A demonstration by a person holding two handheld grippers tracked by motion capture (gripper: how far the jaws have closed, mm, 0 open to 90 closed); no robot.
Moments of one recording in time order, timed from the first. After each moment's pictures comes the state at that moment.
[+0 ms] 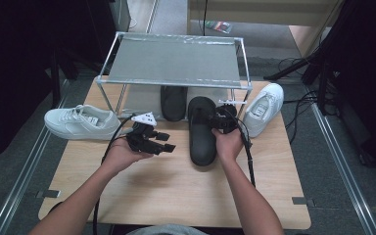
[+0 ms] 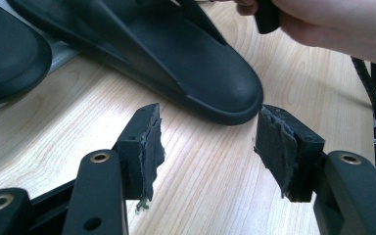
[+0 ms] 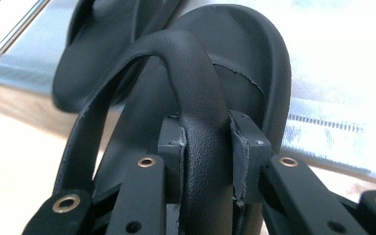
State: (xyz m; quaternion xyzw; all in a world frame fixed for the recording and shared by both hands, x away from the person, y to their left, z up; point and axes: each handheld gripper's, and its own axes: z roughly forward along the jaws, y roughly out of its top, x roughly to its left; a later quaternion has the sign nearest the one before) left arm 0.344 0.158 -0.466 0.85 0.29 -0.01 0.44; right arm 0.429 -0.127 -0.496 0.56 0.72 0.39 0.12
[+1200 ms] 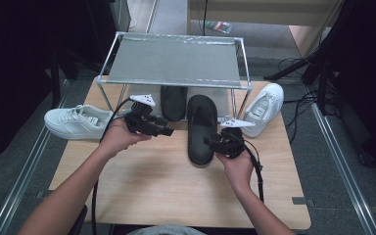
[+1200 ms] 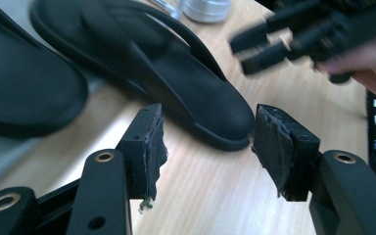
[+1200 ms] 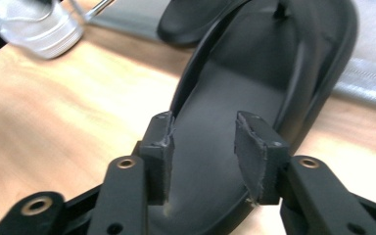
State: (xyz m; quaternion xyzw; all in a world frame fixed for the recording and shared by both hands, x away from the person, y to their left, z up) left arm 0.386 0.165 -0.429 0.86 0.29 -0.01 0.43; right arm 0.340 -0.141 -0.482 0.45 0.77 0.44 0.10
